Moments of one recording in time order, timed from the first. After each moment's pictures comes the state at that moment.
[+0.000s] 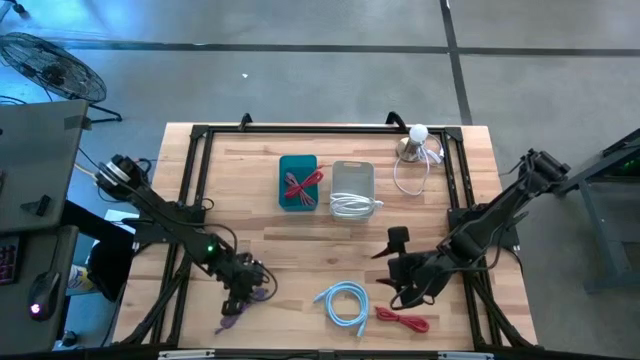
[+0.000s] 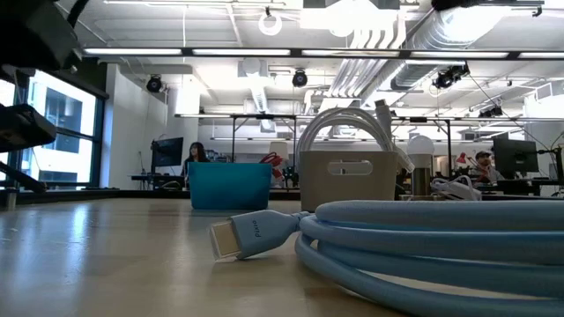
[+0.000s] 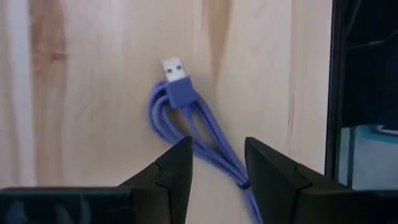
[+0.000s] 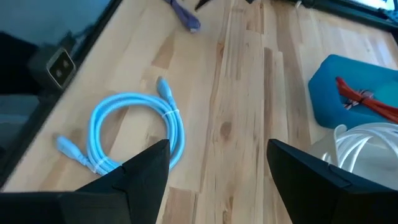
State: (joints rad) left arm -0.67 1.43 0.69 -0.26 0.12 -0.77; right arm 0.70 1.32 0.97 -0.44 0.51 0.25
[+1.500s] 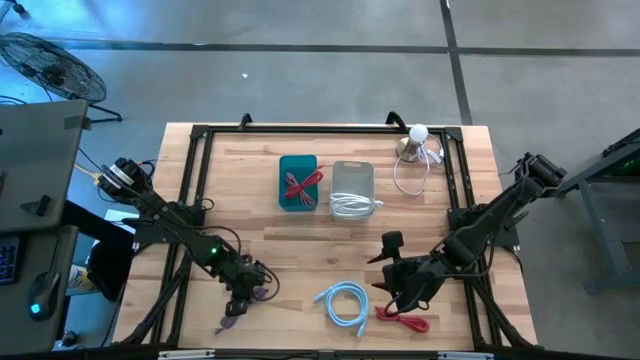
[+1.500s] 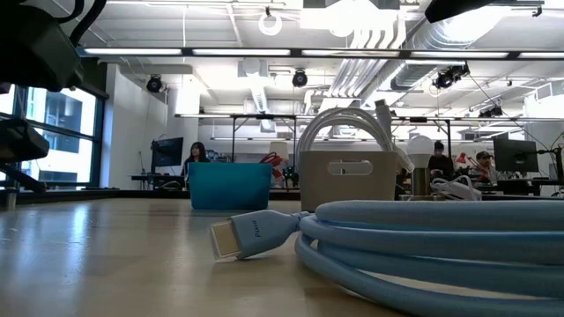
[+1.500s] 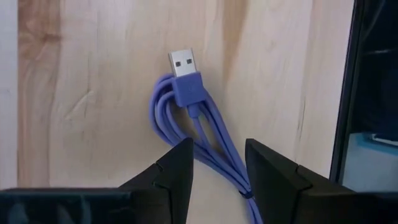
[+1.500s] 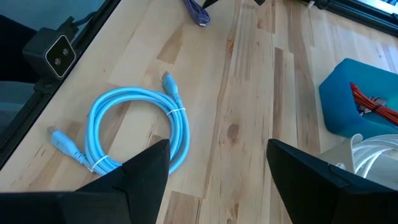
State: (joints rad) left arm -0.67 1.48 0.69 -0.23 0.15 -0.84; right arm 0.69 1.39 0.97 -0.38 0.50 0.20
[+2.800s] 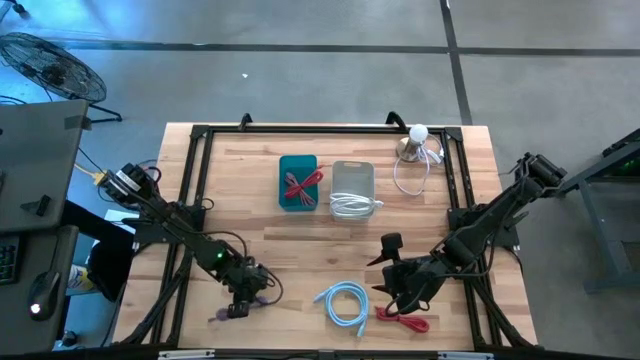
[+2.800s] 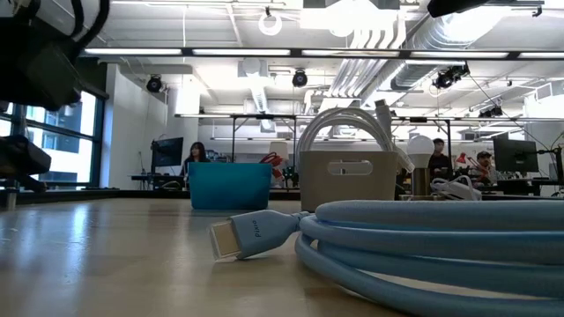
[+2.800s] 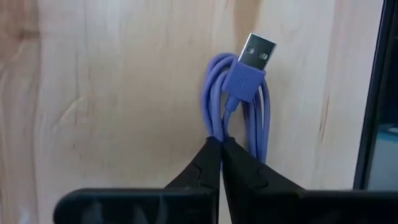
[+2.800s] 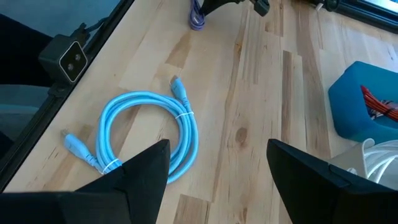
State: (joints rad) left arm -0.67 1.59 0.70 -0.22 0.14 -0.79; right arm 0.69 1.39 0.97 -0.36 0.47 0.20
